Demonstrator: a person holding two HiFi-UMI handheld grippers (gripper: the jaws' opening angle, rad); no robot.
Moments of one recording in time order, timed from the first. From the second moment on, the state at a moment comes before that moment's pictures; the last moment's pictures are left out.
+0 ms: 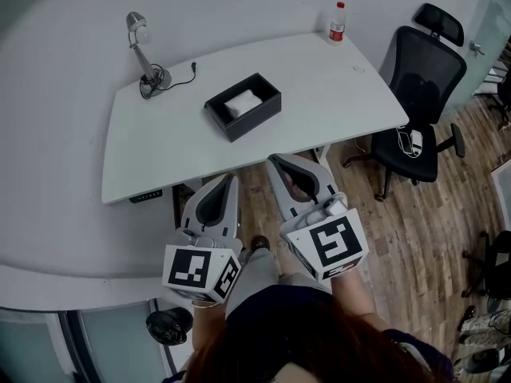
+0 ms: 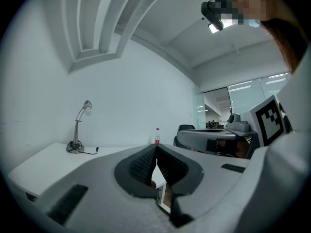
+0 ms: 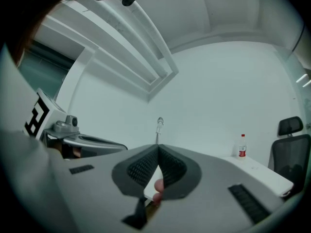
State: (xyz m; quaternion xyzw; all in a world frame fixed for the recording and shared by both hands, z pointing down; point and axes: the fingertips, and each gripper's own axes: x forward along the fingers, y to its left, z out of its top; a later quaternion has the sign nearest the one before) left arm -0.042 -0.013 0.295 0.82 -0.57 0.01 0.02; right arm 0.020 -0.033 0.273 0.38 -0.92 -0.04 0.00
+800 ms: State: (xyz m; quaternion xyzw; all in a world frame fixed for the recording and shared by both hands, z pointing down) left arm -0.085 -0.098 0.303 0.83 -0.56 0.01 0.04; right arm -0.023 -0.125 0.288 0.39 -0.92 -0.02 0.04
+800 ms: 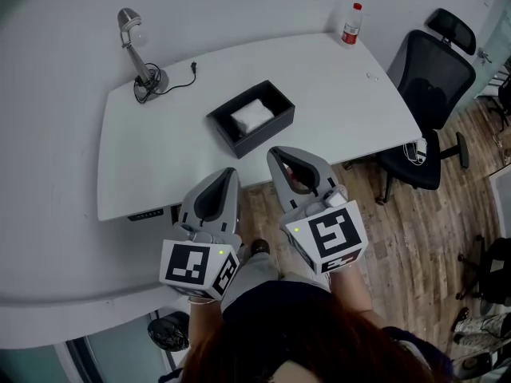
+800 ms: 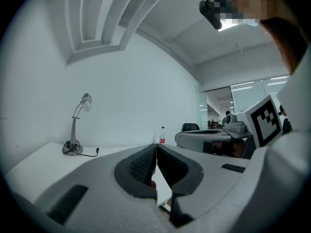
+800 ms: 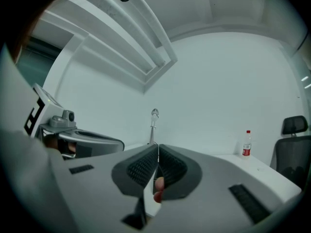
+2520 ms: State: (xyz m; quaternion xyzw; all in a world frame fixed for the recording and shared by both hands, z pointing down) left arm -0.163 -0.251 0.335 0.85 -0.52 -0.02 0.10; right arm -0.090 -0.271 0.377 0.40 -0.88 0.04 0.24
